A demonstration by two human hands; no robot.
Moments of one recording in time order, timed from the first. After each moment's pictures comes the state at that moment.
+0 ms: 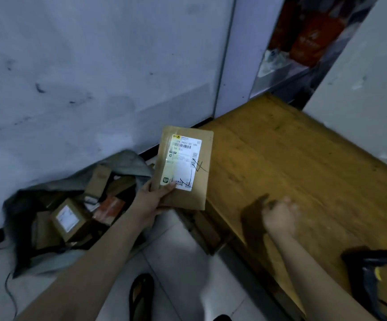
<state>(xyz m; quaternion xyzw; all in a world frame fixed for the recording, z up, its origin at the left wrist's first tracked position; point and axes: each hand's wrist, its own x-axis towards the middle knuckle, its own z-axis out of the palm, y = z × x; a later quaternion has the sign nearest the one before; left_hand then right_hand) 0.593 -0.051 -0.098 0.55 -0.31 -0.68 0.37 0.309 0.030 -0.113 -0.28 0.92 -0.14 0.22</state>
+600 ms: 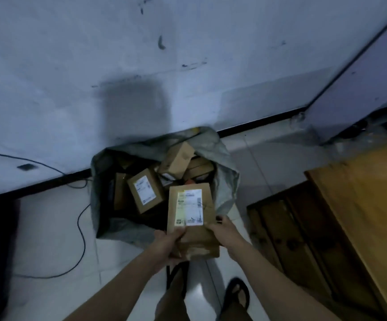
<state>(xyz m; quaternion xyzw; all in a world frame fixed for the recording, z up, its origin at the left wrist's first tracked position) 0.898 -0.093 -0.248 0.68 0.00 -0.69 0.26 0.735 -0.146 -0.225 -0.27 0.71 -0.07 0.65</state>
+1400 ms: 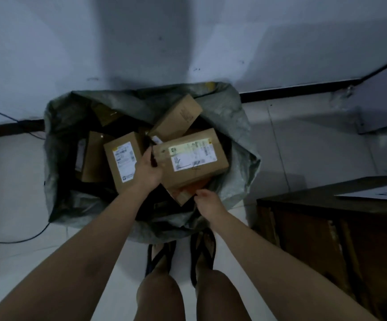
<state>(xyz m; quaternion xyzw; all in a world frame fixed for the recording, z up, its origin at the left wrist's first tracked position) 0.939 -0.265 -0.429 0.80 -0.30 -0.48 0.20 0.771 -0.255 -0.437 -0.31 0.70 0.02 0.64</state>
